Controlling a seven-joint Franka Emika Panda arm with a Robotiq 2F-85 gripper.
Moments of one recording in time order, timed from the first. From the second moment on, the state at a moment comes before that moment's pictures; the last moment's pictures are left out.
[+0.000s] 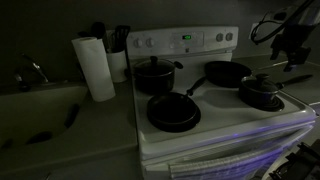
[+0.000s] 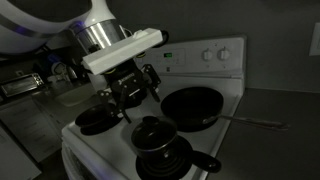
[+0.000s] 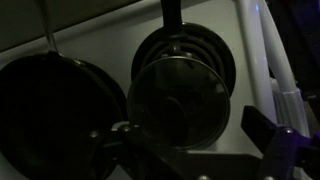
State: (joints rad) arm 0.11 -0.55 -0.23 -2.56 -0.34 2.13 -0.95
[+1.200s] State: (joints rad) arm 0.06 -0.33 -0.27 -2.61 -0.25 2.47 -1.12
